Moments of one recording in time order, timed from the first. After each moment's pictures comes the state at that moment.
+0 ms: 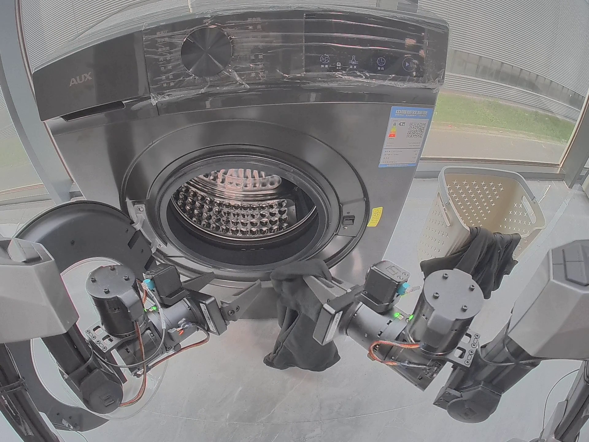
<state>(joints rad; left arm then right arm) -0.48 1.95 -0.29 -1.55 -0.12 -0.31 0.88 2.05 -0.60 -1.50 -0.20 0.23</state>
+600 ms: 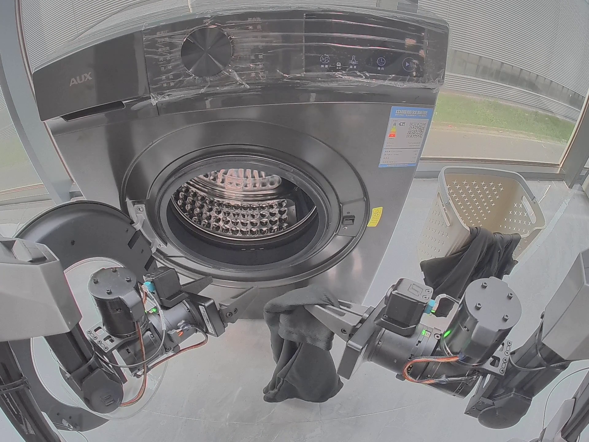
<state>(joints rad) -0.46 1.97 -0.28 -1.55 -0.12 -0.30 0.89 1.94 -0.44 -1.54 0.03 0.17</state>
